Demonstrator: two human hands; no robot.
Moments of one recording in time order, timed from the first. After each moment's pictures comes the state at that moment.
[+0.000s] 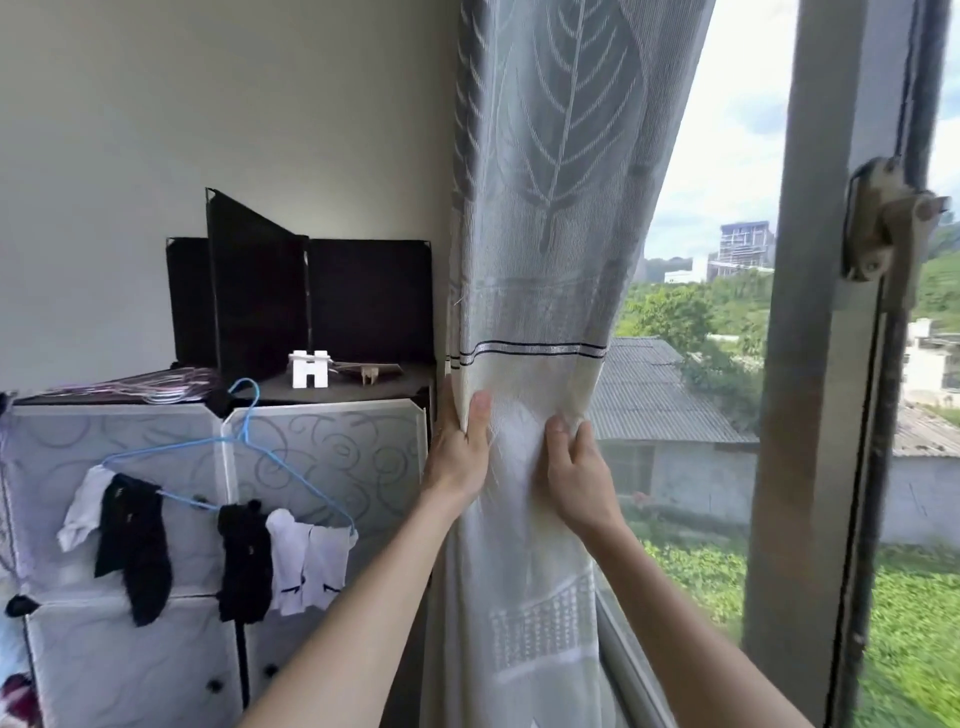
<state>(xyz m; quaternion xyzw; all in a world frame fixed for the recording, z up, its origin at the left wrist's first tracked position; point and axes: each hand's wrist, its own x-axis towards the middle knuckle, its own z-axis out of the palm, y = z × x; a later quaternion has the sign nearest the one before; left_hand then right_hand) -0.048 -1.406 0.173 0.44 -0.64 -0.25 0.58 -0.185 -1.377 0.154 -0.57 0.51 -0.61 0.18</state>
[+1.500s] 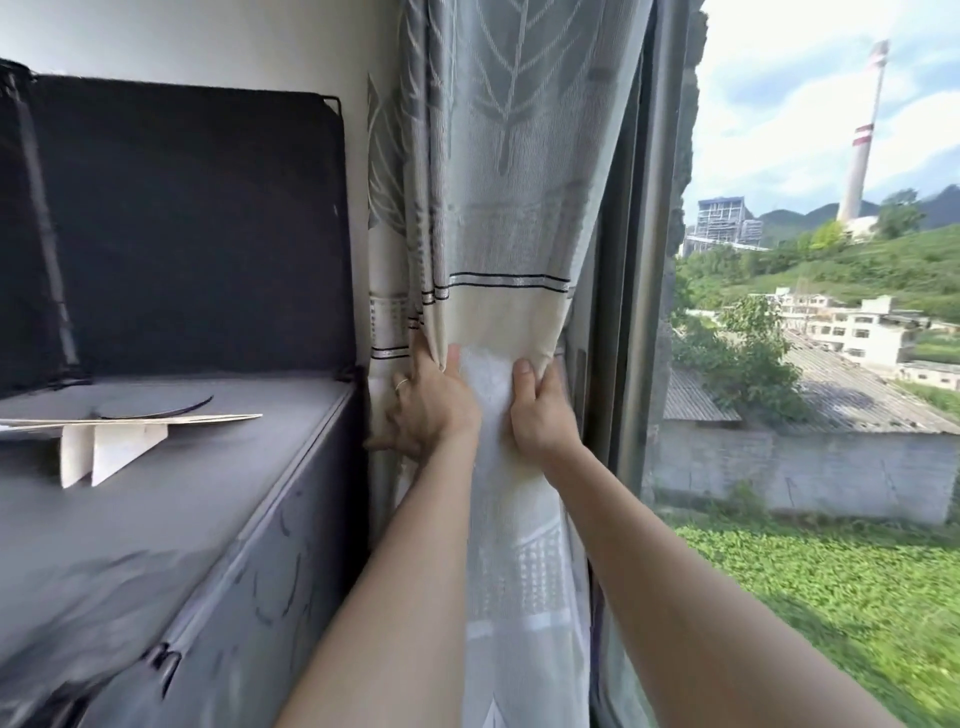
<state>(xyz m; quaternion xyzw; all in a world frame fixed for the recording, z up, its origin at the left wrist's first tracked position) -0.121 -1.979 0.195 0.67 -0.48 -0.17 0.54 -0.224 -1.987 0.168 -0.56 0.52 -0.61 0.20</state>
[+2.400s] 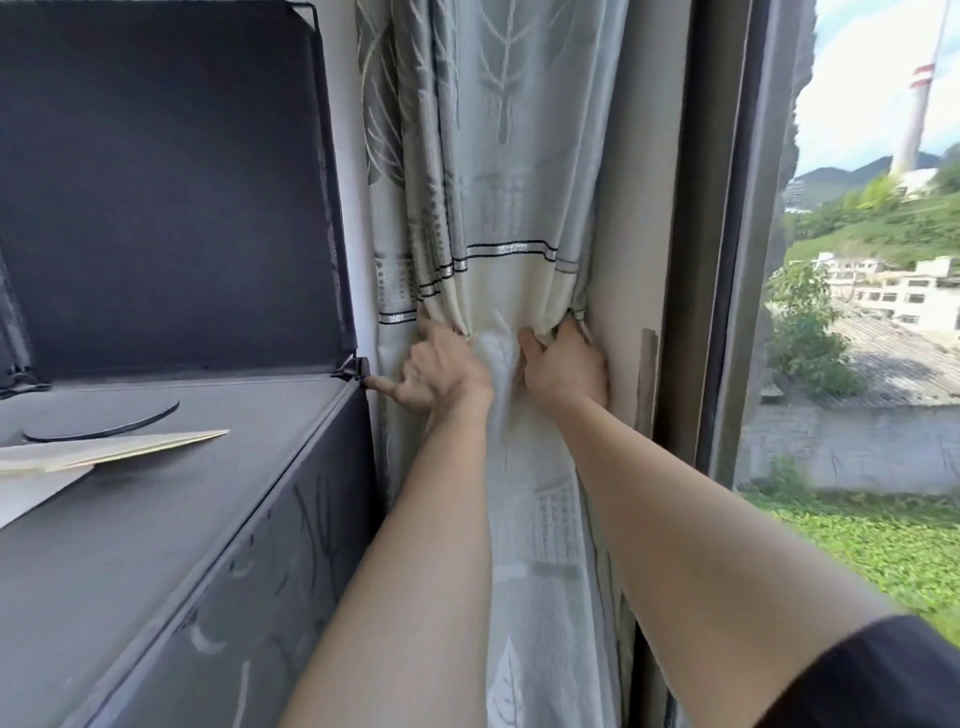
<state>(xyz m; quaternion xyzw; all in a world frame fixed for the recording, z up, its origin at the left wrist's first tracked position) -0.118 -2.098 0.205 0.75 -0.46 -0.05 0.46 -0.222 -2.109 0.185 -0.54 0.64 -0.55 0.06</state>
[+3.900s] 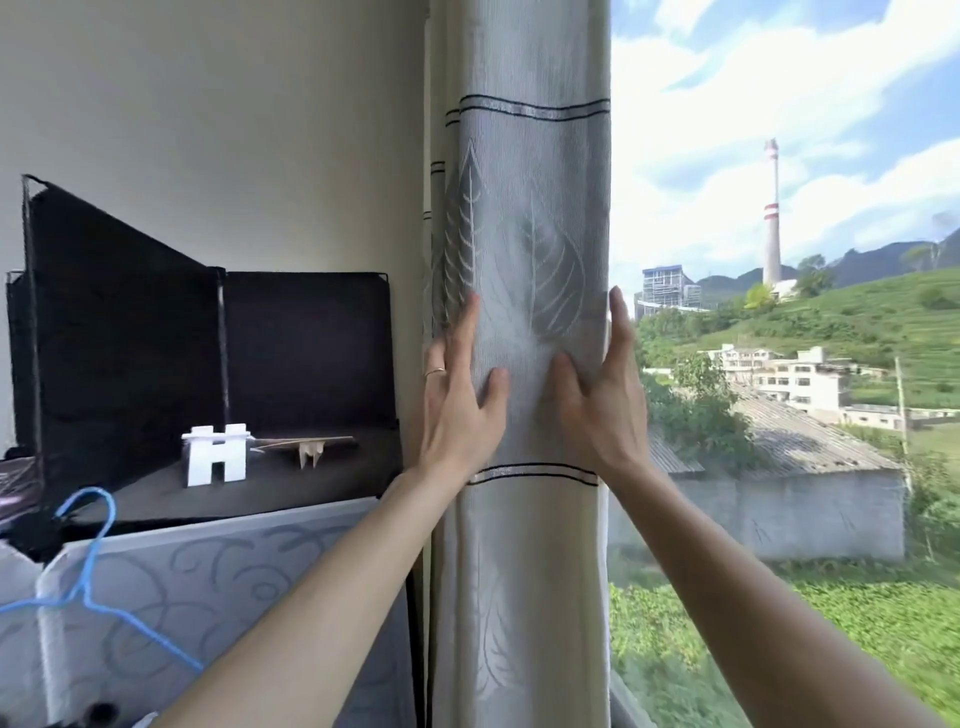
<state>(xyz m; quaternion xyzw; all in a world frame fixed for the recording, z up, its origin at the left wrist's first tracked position) -0.040 -1.593 0.261 0.28 -0.72 0.01 0.64 -0.193 -1.582 0.258 -0.57 0.42 -0.69 -0.16</state>
